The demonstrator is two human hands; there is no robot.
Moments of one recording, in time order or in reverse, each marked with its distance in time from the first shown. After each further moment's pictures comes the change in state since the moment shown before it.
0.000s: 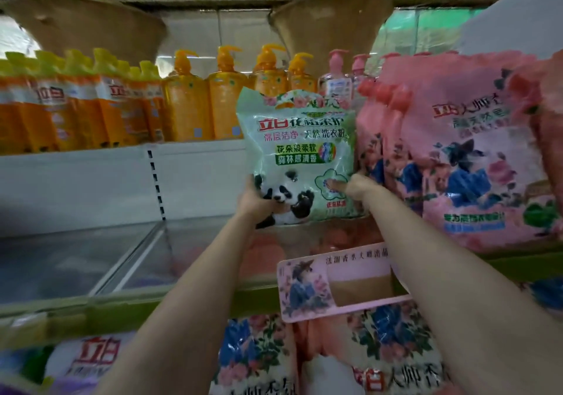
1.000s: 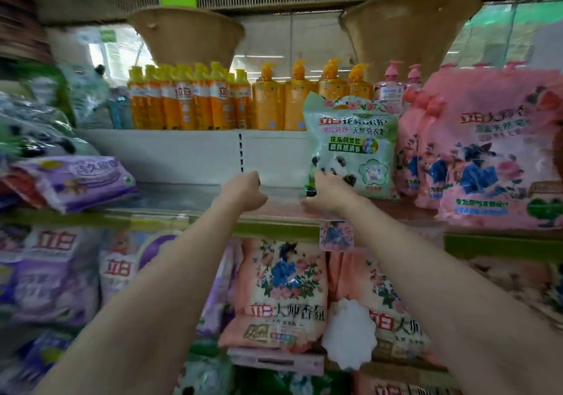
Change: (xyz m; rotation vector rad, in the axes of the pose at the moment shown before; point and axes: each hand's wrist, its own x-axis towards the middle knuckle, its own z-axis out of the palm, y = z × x) left_hand -0.162 0.032 -0.135 0.946 0.080 -0.005; right_hand -0.194 -0.063 0.039 -0.382 -0.126 -0.589
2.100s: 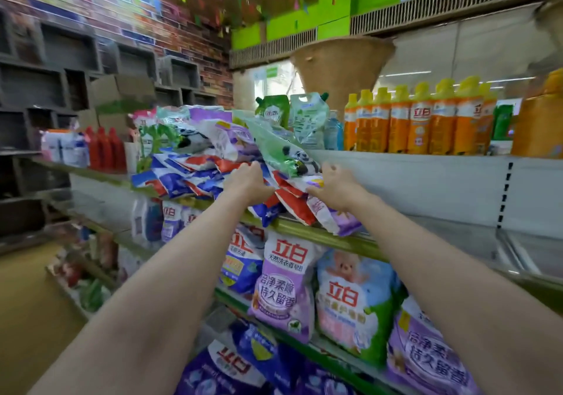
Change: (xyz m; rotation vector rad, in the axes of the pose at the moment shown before) left_hand -0.062 -0.446 -0.201 0.210 0.245 -0.410; right_hand 0.098 -0.482 0.112 0.147 0.042 -0.469
